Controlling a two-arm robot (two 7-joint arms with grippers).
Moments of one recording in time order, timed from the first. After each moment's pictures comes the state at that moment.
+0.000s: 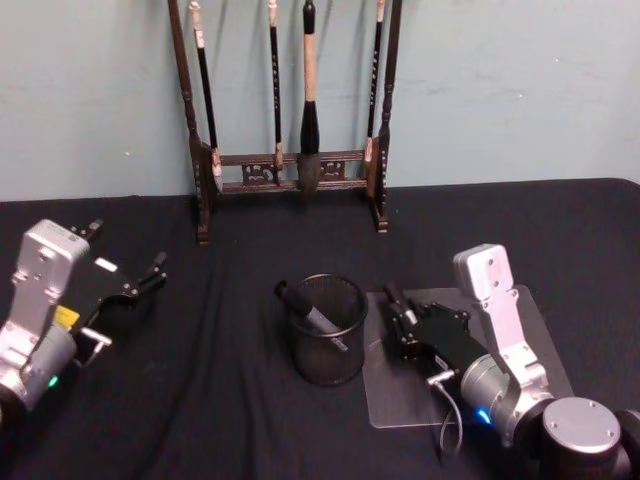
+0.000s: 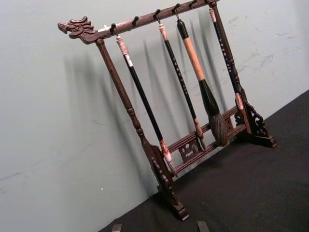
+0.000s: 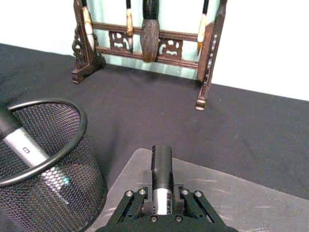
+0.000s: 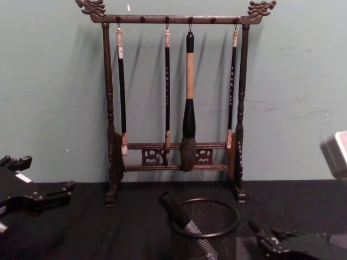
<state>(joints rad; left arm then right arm) -0.20 0.60 0.45 -1.41 -0.25 -0.12 0.03 0.09 0.14 -0.24 -1.41 0.07 0.16 0.20</state>
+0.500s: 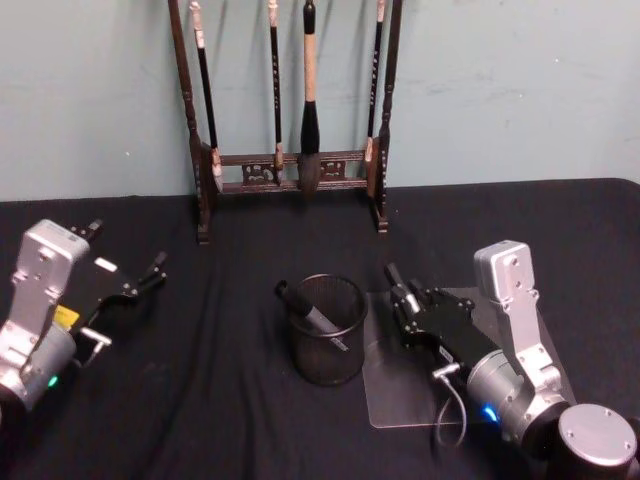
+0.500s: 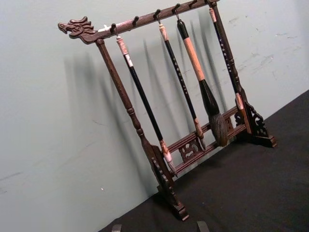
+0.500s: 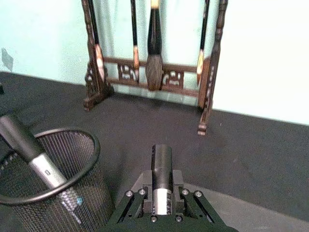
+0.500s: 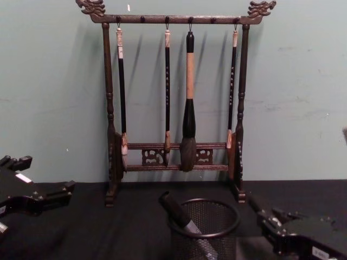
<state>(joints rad) -0.20 0.60 0.45 -1.41 -0.25 -0.12 0.03 0.07 0.15 -0.23 -1.44 0.12 0.05 0.23</state>
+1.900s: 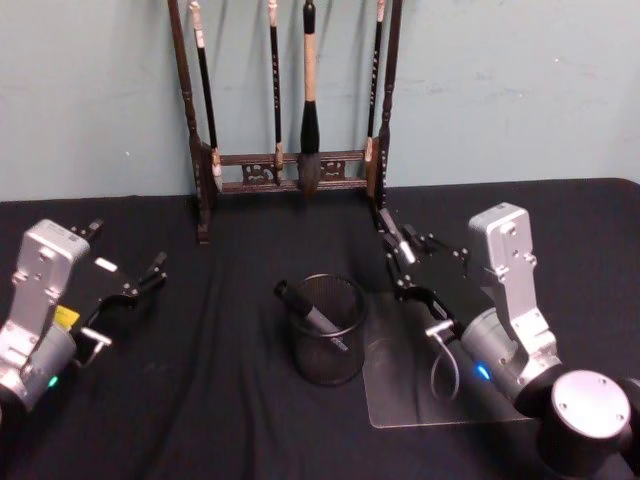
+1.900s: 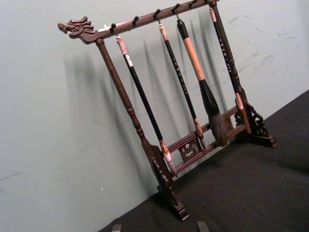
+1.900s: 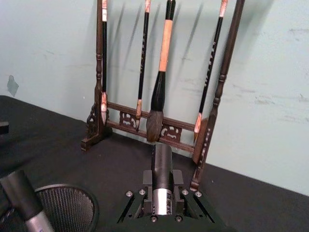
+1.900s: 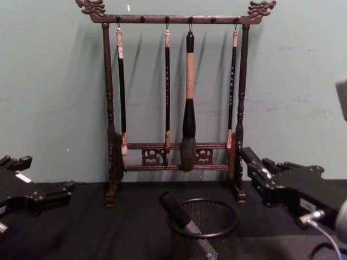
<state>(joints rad) -0.20 0.60 0.45 -1.41 -0.25 -0.12 0.03 0.14 0.16 -0.26 -1.43 0.06 -0.07 0.22</state>
